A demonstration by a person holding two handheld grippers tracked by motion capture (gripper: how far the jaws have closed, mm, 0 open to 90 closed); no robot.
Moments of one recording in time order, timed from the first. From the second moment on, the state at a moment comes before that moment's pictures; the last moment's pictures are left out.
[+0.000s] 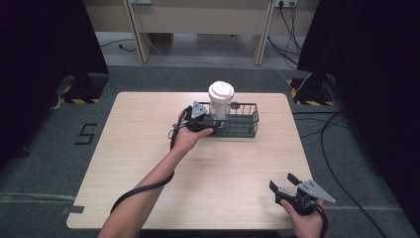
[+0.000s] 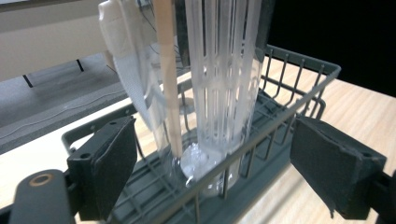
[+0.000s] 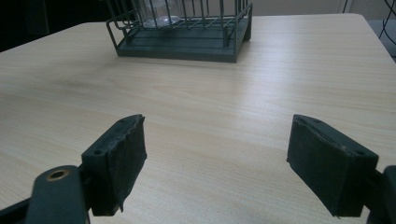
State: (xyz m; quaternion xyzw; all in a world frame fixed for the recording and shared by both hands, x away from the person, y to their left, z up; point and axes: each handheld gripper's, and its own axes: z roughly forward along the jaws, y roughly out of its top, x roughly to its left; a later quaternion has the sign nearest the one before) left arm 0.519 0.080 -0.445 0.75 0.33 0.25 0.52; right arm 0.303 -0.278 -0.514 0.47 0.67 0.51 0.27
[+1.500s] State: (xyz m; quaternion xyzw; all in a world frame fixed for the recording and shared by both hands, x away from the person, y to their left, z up) left arm 0.407 0.207 -0.452 0.70 0.36 0.29 0.54; right arm 0.302 -0.278 -0.514 0.48 0.67 0.51 0.27
